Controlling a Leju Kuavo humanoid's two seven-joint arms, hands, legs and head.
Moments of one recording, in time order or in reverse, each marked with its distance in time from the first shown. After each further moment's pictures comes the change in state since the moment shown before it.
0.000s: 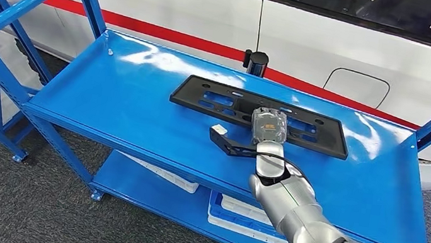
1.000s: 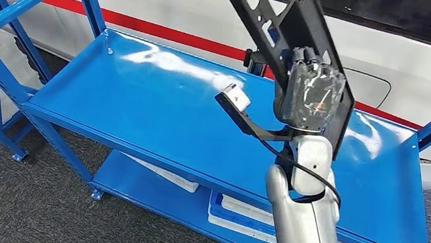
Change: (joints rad) left arm 0.001 0.036 0.059 0.000 0.059 -0.210 -0.477; right arm 0.341 0.037 -0.471 -1.118 0.303 -0.079 -0.333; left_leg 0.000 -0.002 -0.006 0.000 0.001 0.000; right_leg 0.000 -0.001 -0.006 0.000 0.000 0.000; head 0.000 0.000
